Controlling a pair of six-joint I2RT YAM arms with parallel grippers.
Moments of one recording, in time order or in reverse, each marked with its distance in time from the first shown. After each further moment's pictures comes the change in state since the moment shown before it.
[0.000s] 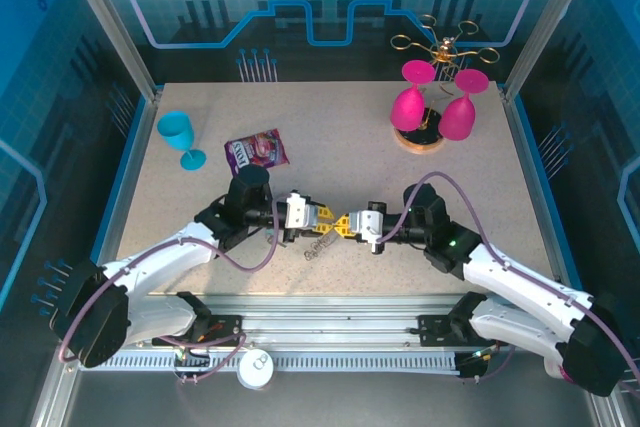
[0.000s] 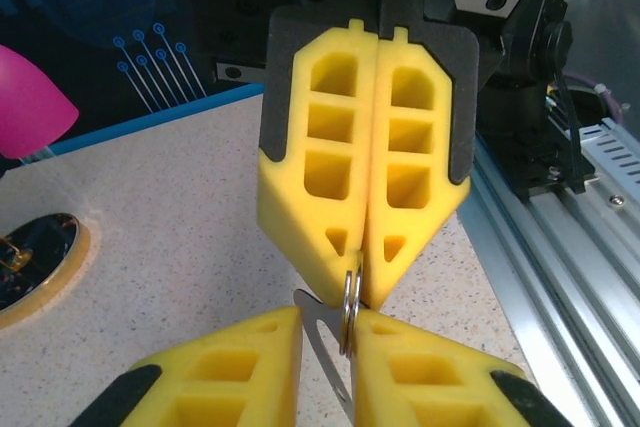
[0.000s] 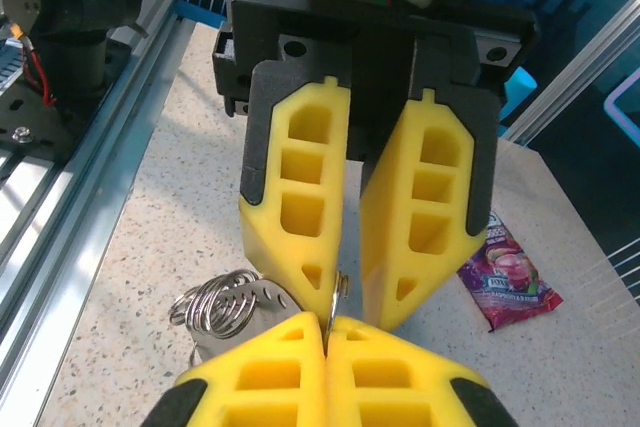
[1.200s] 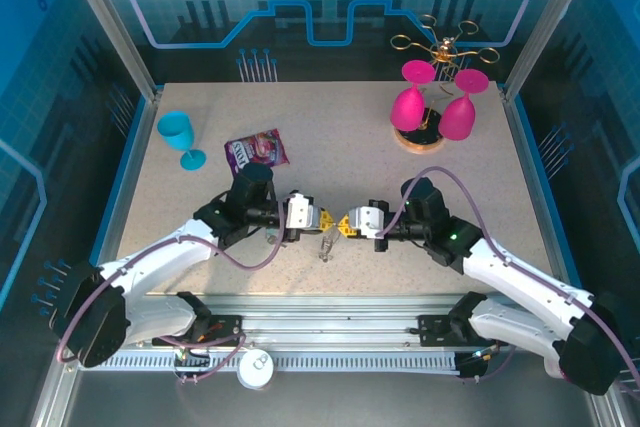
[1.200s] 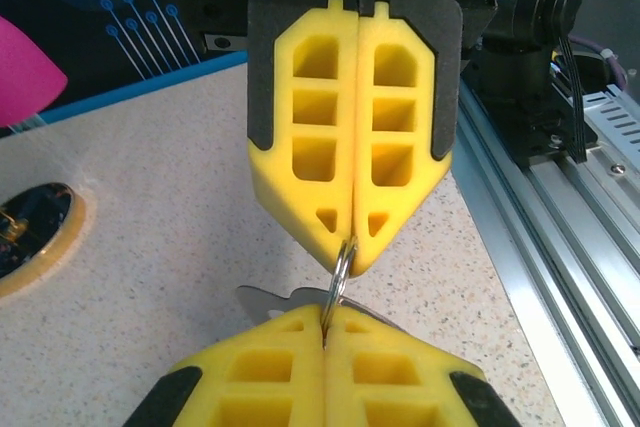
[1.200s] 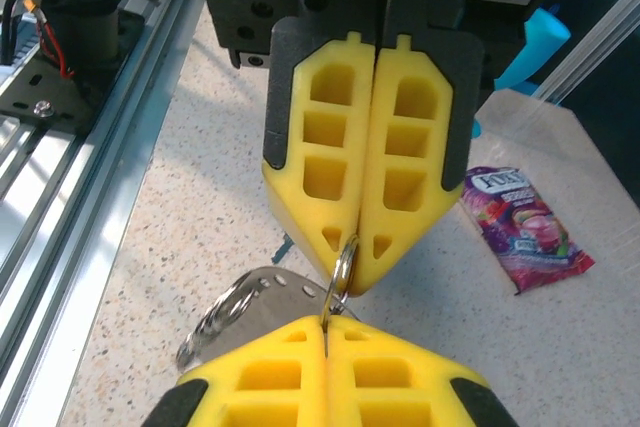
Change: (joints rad) left arm -0.006 0.010 0.053 -0.154 -0.042 0.063; right arm -0.027 0.030 0.042 -0.120 -0.023 -0.001
